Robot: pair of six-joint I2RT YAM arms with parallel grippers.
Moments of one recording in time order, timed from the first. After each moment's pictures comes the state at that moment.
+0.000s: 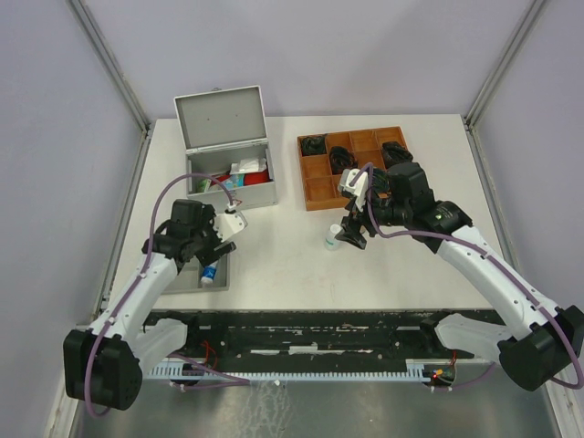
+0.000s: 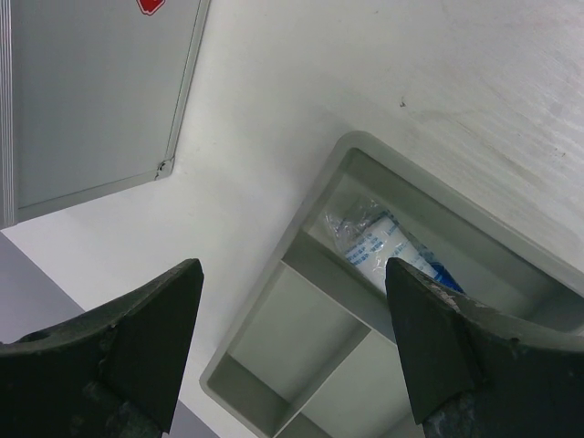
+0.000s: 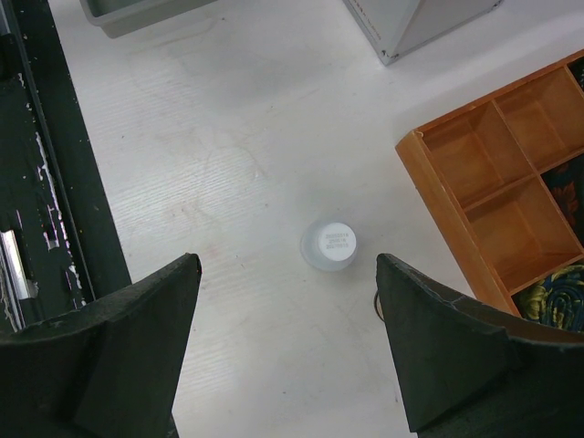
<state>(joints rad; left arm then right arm) -0.20 0.99 0.66 -0.57 0.09 0.88 0.51 1.13 1.05 -0.56 -0.57 -0.45</state>
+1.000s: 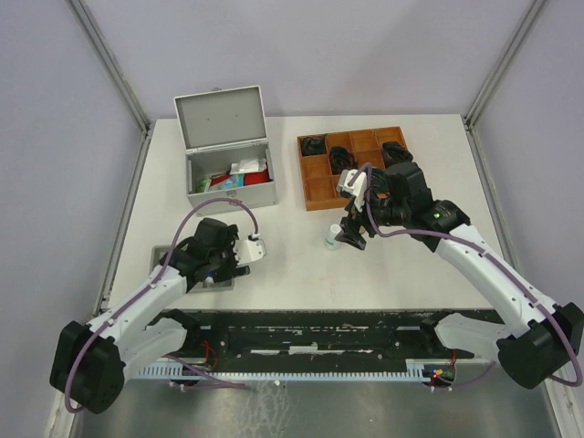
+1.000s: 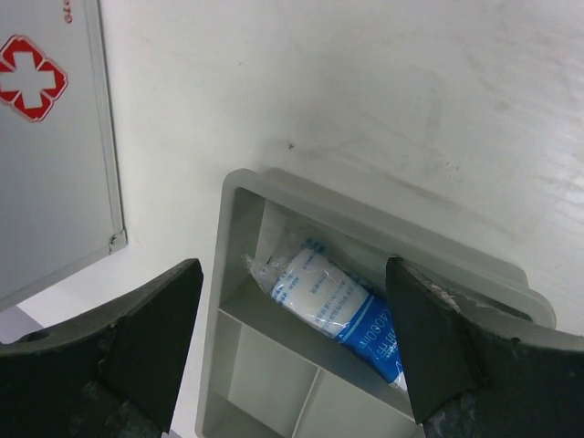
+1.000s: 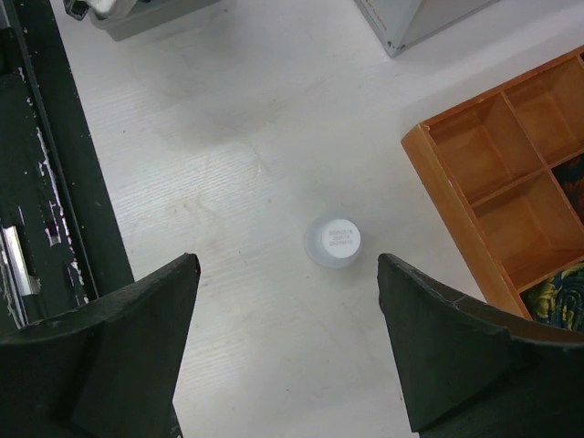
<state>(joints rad) -0.43 0.95 0.50 -0.48 0.01 0.91 0.51 1.14 1.05 -0.57 -0.57 -0.45</state>
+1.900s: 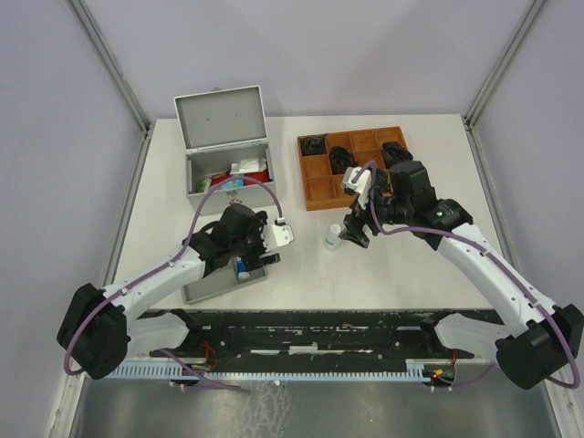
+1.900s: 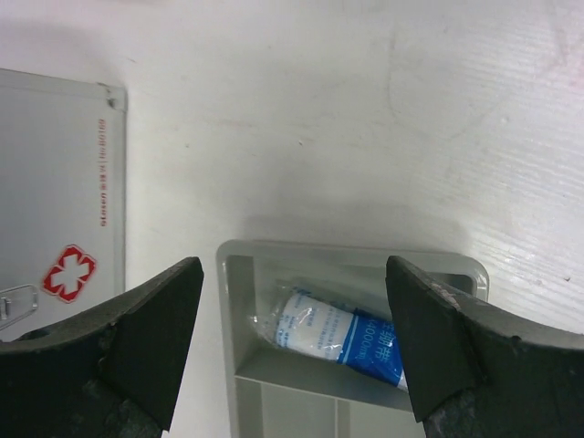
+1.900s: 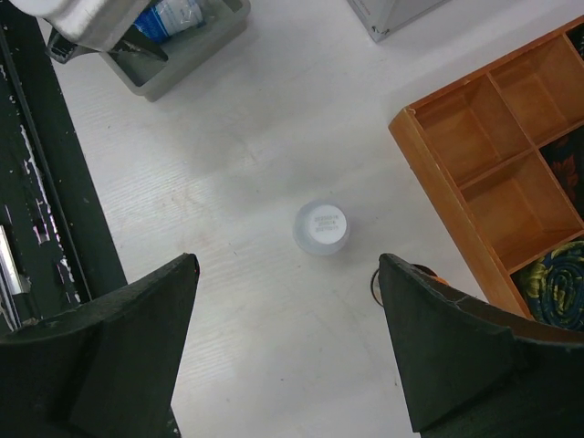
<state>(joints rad) -0.64 1.17 0.67 -0.34 0.13 0.69 0.48 1.14 1.05 -0.58 -0.57 -0.46</state>
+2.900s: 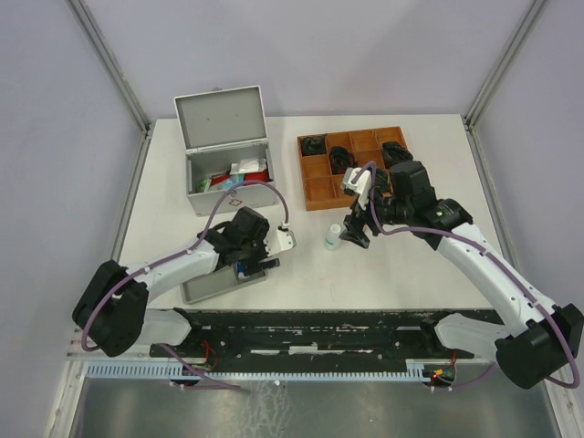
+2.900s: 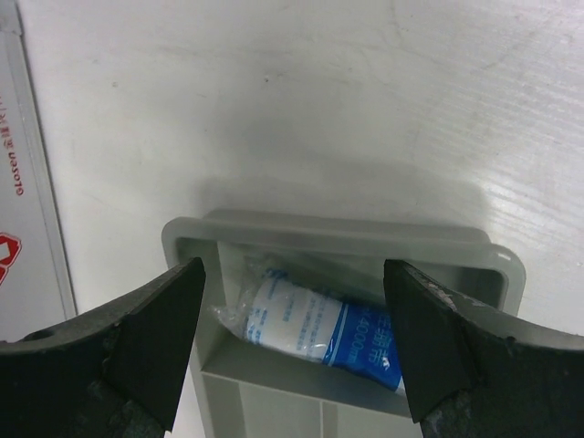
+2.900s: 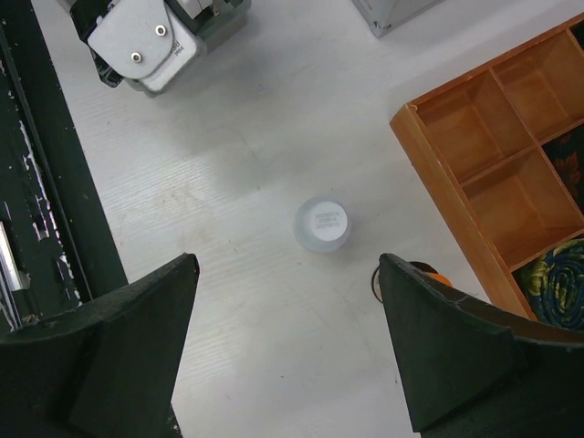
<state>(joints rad) -0.65 1.30 0.68 -0.38 0.02 0.69 0.47 1.14 1.05 -0.59 -0.57 -0.47</state>
